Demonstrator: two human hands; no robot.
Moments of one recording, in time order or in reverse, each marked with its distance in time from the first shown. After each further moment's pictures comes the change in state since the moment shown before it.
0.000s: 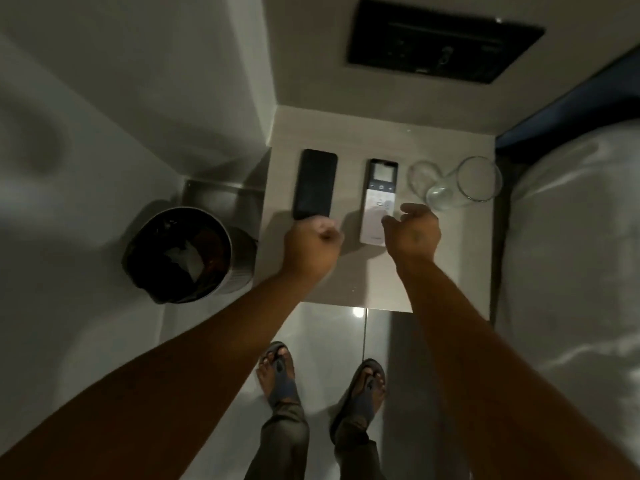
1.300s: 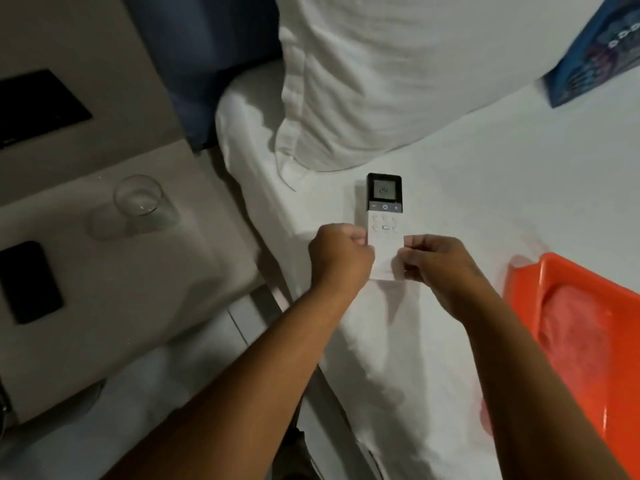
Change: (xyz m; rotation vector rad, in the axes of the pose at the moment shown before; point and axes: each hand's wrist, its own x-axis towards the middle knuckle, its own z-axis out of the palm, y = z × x) left_hand -0.238 0.225 0.319 0.080 -0.553 0.159; right_hand -0.029 0.191 -0.449 0.420 0.031 0.251
